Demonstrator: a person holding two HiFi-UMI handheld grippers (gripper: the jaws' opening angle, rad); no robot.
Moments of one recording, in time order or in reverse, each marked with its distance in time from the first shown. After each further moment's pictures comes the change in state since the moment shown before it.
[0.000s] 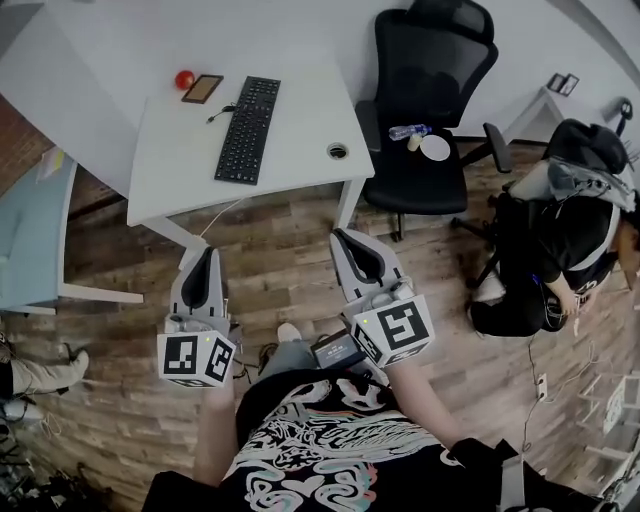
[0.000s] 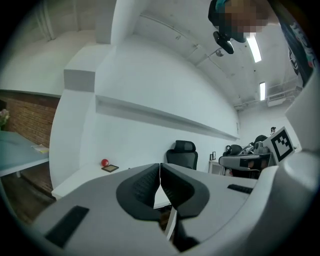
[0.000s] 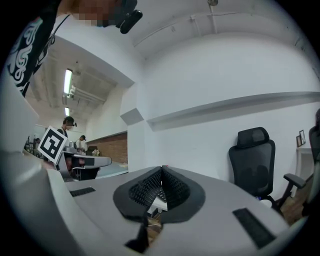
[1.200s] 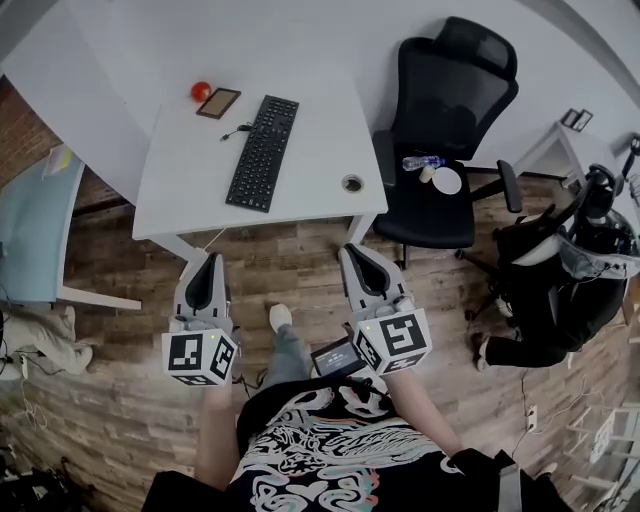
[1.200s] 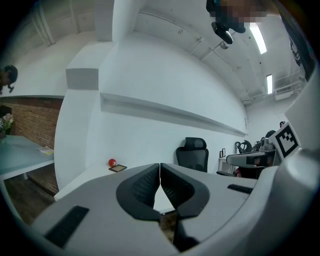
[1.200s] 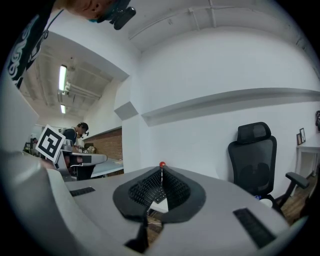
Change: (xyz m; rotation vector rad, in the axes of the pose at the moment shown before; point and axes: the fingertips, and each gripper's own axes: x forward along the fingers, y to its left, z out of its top) left arm 0.048 0.049 -0.003 0.019 0.021 0.081; right arm 0.058 -0.031 -0.012 0.023 0.047 -0.035
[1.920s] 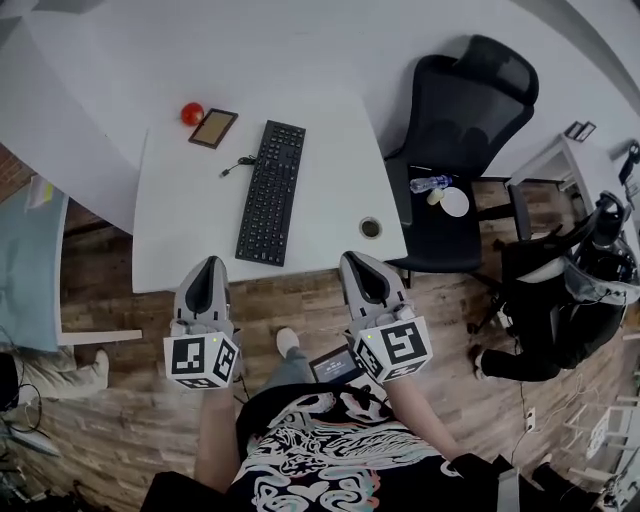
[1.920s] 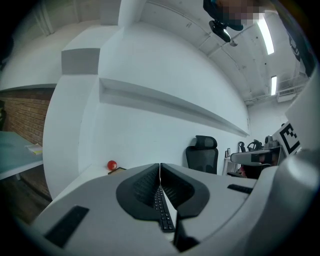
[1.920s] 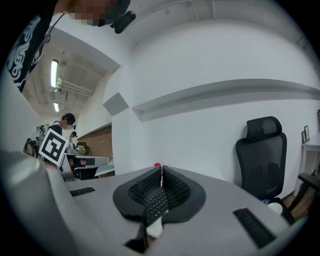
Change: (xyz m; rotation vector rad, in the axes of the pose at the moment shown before) left arm 0.156 0.107 0.010 -0.015 0.029 -0.021; right arm 0.168 -0.036 0.014 0.019 0.030 -0.039
